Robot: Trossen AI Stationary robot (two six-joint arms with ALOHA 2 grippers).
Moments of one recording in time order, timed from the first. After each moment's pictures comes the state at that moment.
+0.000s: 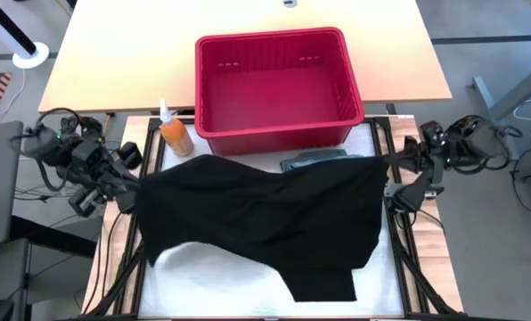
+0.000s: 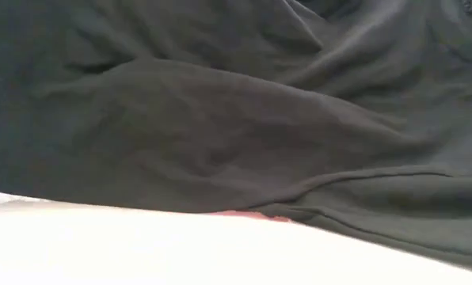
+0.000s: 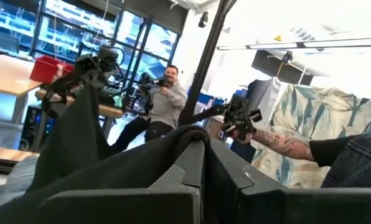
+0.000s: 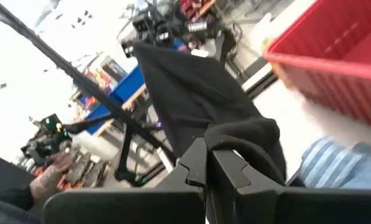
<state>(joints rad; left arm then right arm) -0.98 0.49 1.02 -0.19 -0.70 -0.14 0.81 0.41 1.12 -0.81 0.82 0.83</state>
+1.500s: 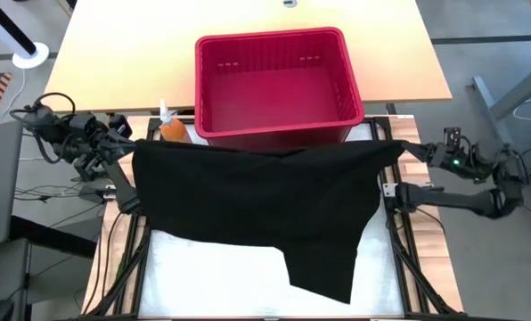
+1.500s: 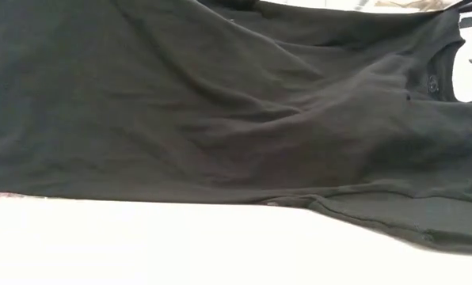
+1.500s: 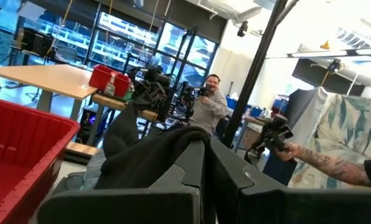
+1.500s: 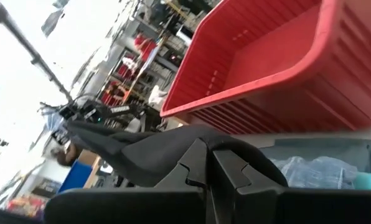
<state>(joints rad) -0.98 0.23 1.02 -0.42 -0.88 -0.09 -0.26 0.10 0.94 -0.98 0.28 1.00</state>
